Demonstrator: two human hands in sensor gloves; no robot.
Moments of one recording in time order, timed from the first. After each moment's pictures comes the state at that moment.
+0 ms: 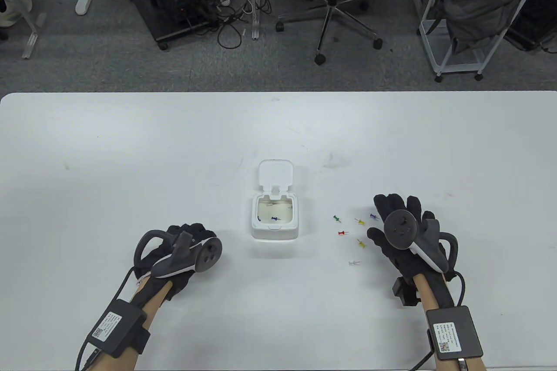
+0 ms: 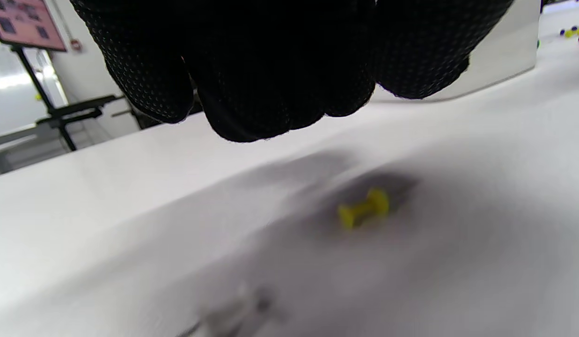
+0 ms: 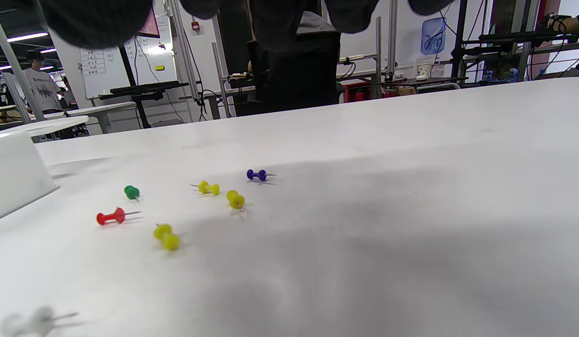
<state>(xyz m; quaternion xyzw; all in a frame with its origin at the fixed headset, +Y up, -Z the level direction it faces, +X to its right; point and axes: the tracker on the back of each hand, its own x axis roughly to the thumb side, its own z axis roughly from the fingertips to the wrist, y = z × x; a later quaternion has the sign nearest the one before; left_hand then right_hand) -0.220 -0.737 -0.267 -0.06 -0.20 -0.14 0.97 0.218 -0.720 -0.274 -0.03 0.04 0.99 0.09</state>
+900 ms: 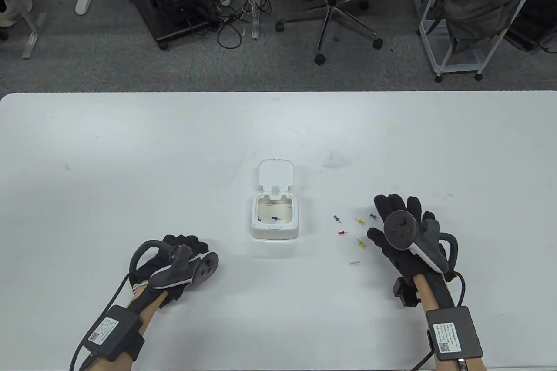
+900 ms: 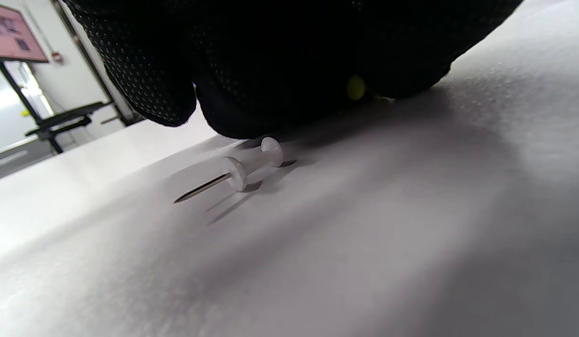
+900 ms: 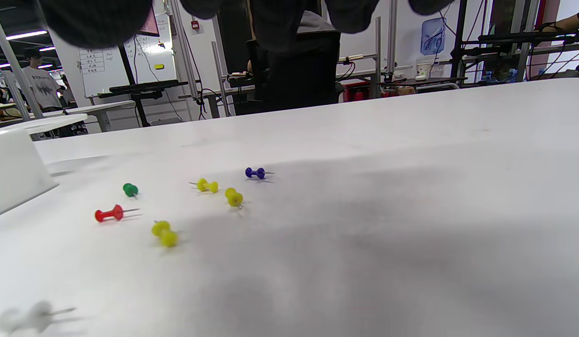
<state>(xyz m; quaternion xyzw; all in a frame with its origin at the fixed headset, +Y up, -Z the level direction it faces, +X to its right) -0.222 -0.762 -0.258 -0.04 -0.22 -0.18 0.96 0.218 -0.719 -0.273 -0.03 0.04 1.00 0.08</state>
